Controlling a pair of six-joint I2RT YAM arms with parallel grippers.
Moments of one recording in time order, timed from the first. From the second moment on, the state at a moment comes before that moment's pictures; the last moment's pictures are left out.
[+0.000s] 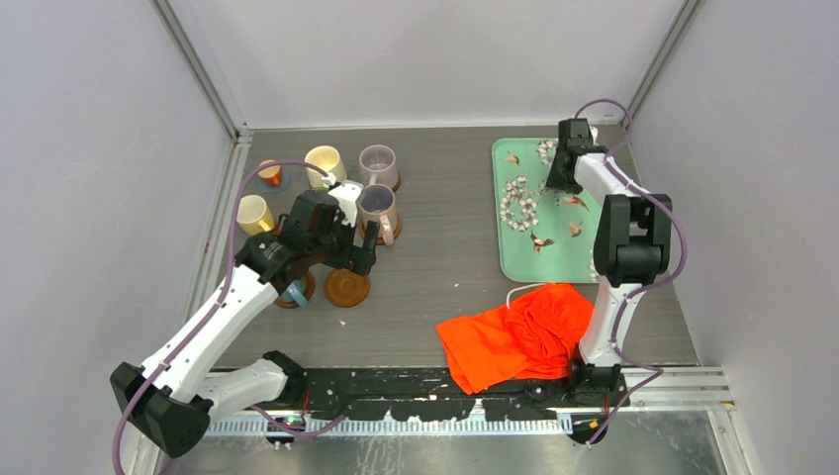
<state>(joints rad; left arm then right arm) -0.56 1.04 1.06 -0.78 -0.04 -0.16 0.00 2.01 1.55 -0.49 0.27 0.28</state>
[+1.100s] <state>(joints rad) -0.56 1.04 1.05 -0.77 -0.05 -0.16 0.26 1.71 1.37 -0.55 0.39 0.33</state>
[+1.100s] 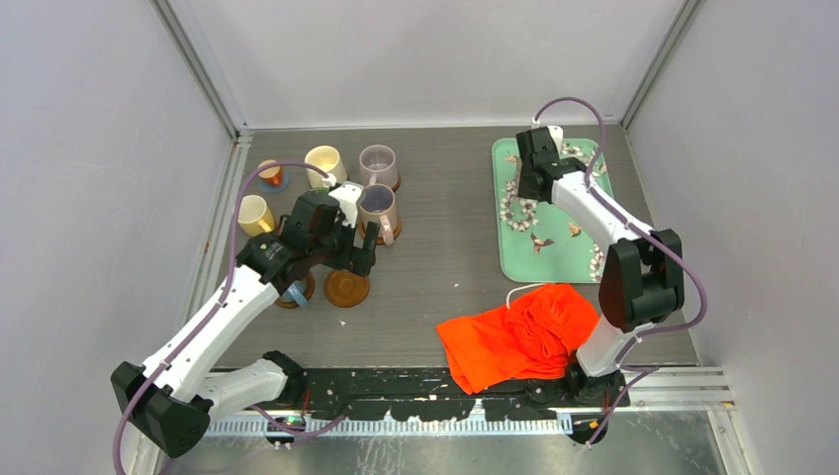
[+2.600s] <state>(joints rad) -0.55 1.05 1.13 -0.77 -0.34 -0.35 0.96 1.33 1.10 -0.71 0.33 0.49</state>
